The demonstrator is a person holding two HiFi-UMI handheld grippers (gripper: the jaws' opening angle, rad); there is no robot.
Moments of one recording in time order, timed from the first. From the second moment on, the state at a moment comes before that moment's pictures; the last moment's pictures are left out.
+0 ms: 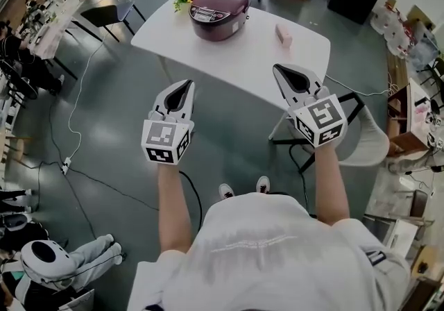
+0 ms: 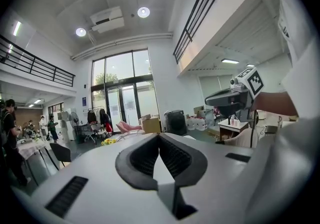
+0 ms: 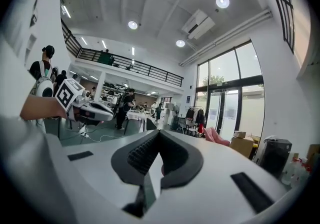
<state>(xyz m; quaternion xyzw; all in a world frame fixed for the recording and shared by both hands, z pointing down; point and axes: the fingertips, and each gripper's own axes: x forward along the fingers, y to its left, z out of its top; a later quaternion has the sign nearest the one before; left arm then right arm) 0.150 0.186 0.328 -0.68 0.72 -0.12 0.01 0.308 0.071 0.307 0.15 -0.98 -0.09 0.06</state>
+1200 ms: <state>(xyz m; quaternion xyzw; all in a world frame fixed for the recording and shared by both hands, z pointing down) 0.077 0.247 0.338 -0.70 0.71 -0.11 0.00 0.246 0.137 0.325 0.17 -0.98 -0.08 0.10</state>
